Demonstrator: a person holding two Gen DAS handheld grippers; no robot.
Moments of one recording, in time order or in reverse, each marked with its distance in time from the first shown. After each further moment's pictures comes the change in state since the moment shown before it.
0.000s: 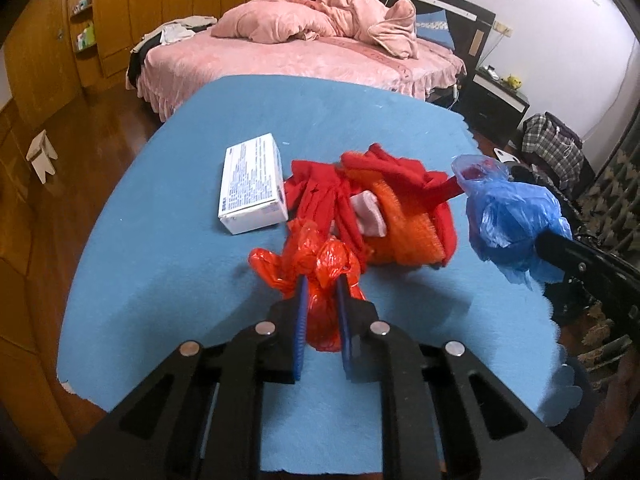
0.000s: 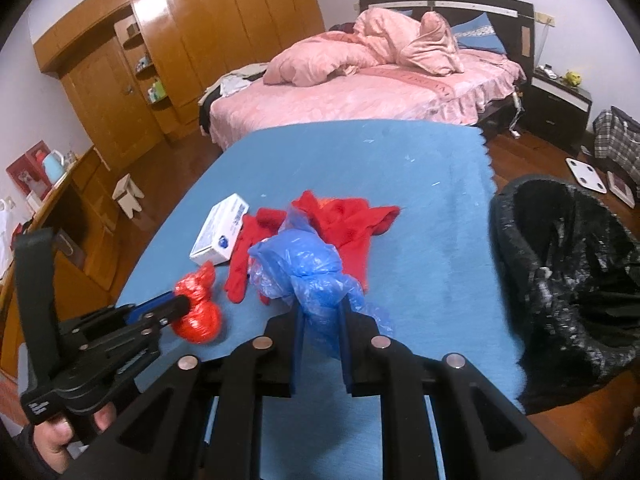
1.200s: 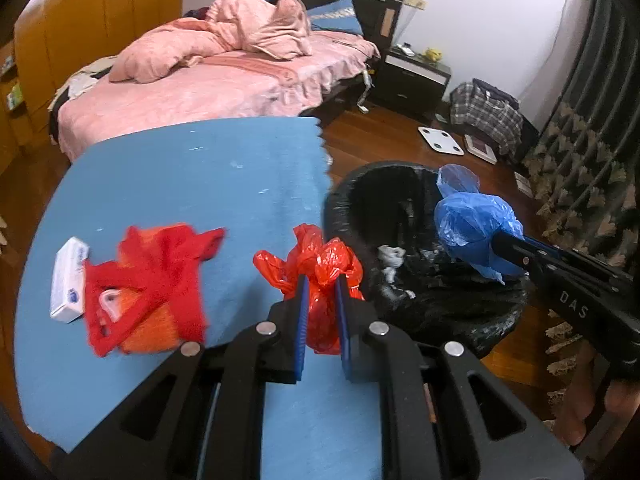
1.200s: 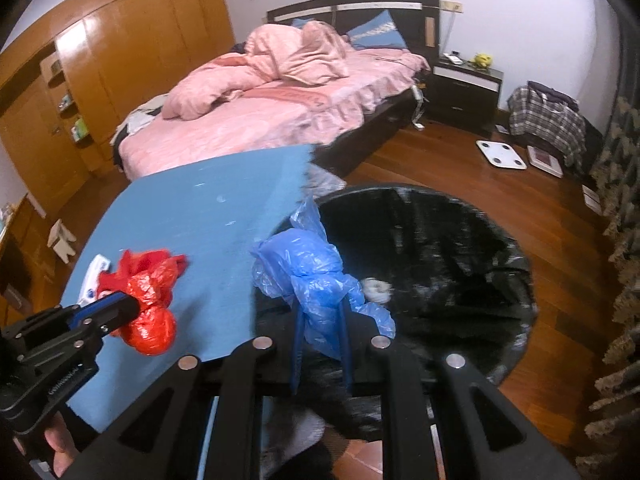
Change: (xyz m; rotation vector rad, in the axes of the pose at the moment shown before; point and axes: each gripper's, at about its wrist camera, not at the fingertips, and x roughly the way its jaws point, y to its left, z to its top) left arm 0.025 -0.242 0.052 0.203 0.011 -0.164; right arm -0.065 -0.219 0.029 0.153 -0.026 -0.236
